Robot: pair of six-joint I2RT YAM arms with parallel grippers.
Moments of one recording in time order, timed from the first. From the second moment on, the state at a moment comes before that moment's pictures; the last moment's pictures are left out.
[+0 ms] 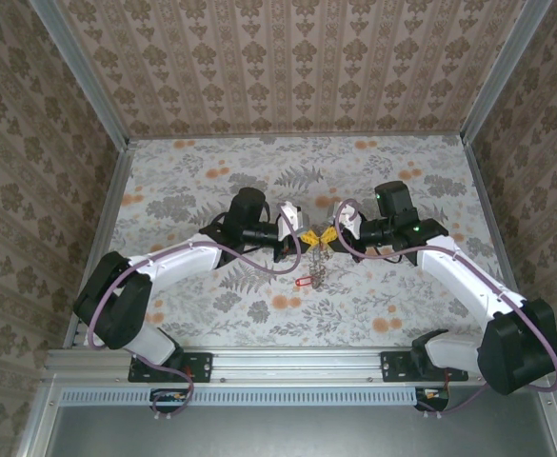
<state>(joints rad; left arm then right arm) -0.75 1.52 0.90 0.16 0.82 0.36 0.33 1.23 0.88 -0.41 -0.79 -0.65</state>
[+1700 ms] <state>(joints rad) -0.75 1.49 0.89 0.18 0.73 0.33 -0.35 1.65 0.97 -0.50 0.07 0.46</state>
